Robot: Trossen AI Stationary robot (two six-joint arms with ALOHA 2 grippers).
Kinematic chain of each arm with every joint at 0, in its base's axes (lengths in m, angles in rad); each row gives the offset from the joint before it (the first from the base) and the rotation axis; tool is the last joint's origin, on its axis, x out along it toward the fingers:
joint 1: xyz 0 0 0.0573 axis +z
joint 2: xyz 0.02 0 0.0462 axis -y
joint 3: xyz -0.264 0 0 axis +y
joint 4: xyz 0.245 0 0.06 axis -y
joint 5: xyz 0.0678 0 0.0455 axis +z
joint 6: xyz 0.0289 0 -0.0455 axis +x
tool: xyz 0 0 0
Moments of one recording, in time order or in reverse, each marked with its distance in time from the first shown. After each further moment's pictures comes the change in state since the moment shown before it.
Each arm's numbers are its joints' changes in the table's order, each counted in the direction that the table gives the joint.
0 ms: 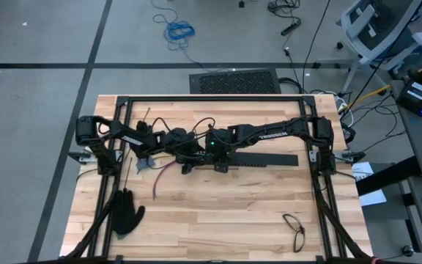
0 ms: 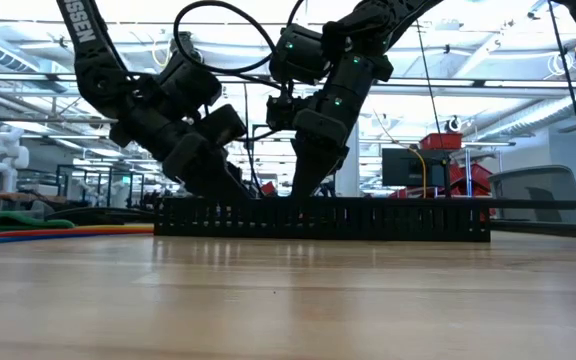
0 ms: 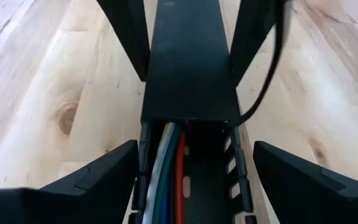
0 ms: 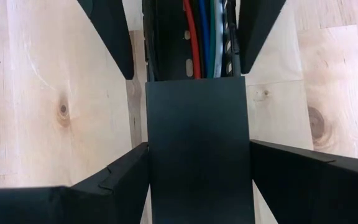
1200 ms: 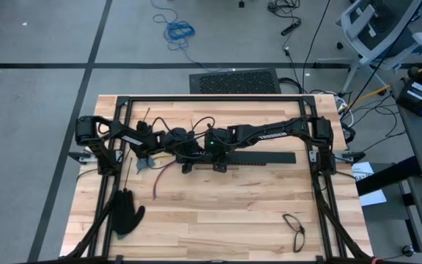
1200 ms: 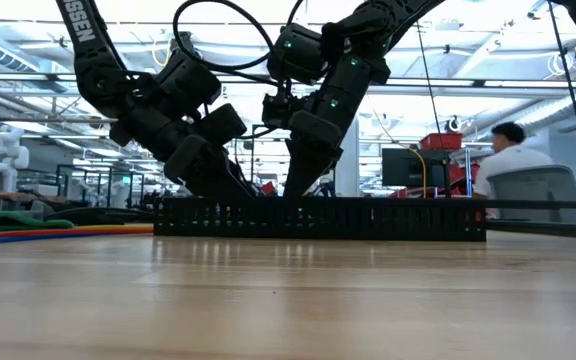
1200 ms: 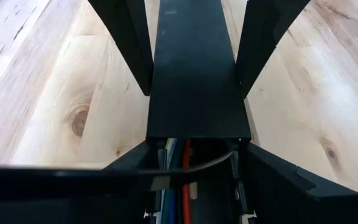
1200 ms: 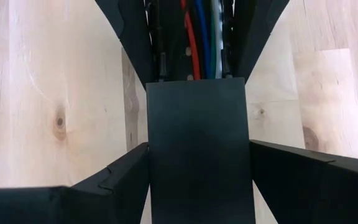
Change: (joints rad) left arm 0.000 0.002 0.000 0.006 0.029 0.027; right arm 0.000 -0.003 0.003 0.068 -0.003 -0.028
